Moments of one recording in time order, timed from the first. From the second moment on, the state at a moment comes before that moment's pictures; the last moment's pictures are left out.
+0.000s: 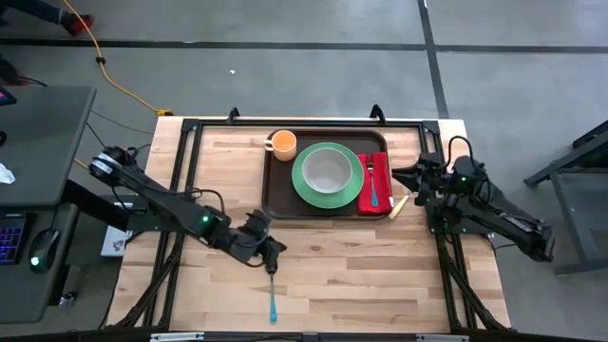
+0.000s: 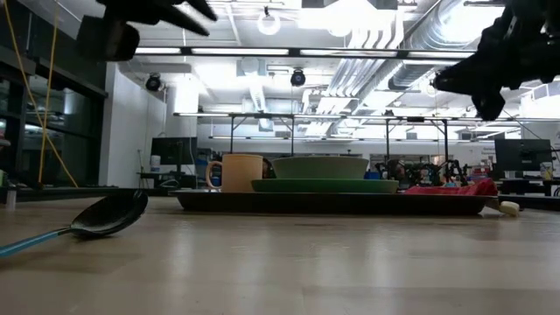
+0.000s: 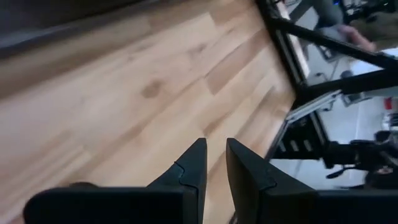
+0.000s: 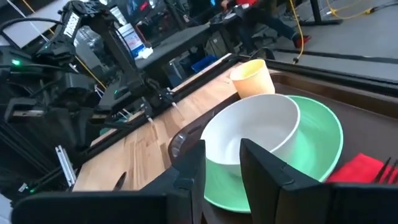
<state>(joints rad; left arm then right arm) -0.51 1.40 0.97 -0.26 -0.42 -1.39 -0.55 0.04 0.22 -0.30 -0.30 0.47</state>
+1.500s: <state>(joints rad) -0.69 1.81 1.22 -0.55 -0.14 -2.25 -0.49 0.04 0.18 -0.24 -0.36 0.42</state>
